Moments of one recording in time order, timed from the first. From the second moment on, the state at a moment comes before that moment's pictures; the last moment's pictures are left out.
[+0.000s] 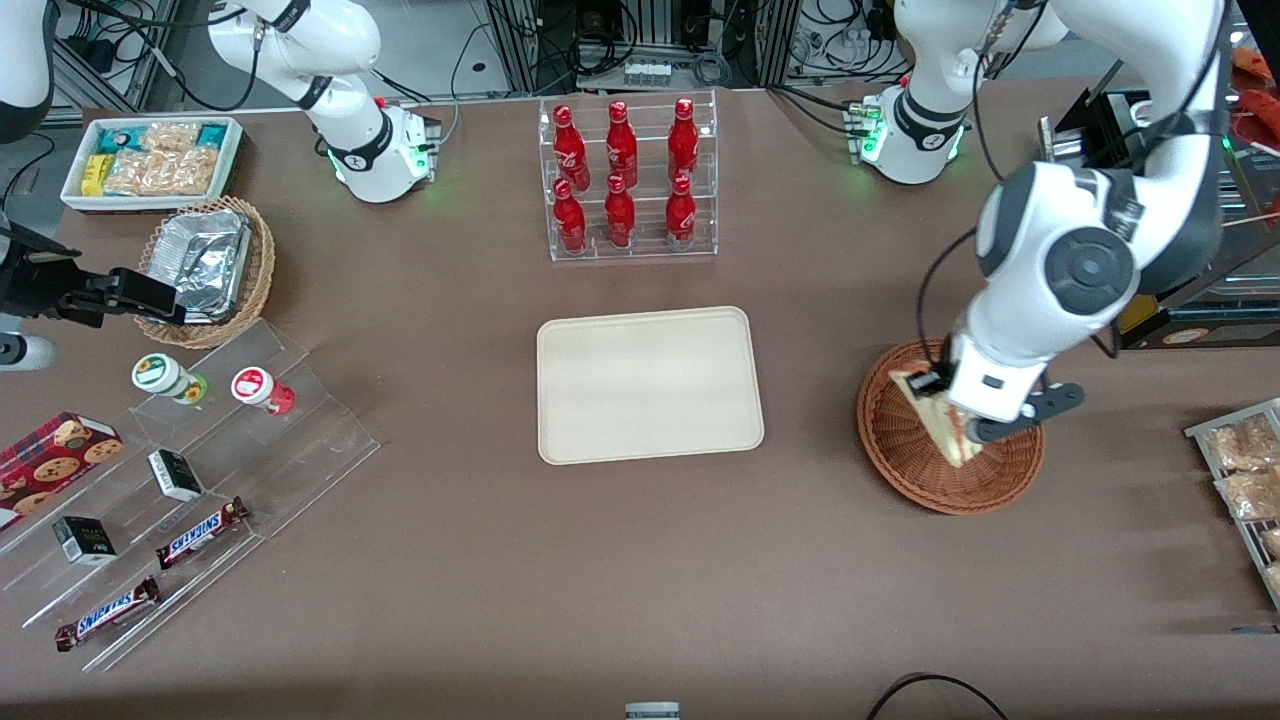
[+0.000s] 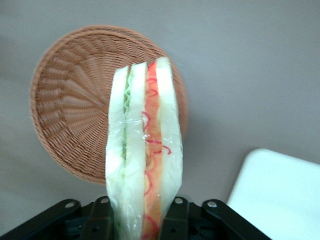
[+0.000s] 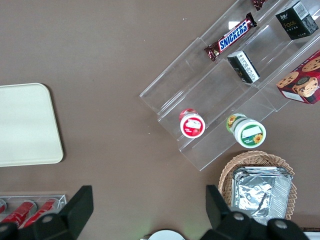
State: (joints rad) arm -0.25 0.19 -0.07 -1.80 0.05 1.91 -0.65
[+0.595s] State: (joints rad) arm -0.62 0.43 -0.07 -1.62 0.05 1.91 -0.86
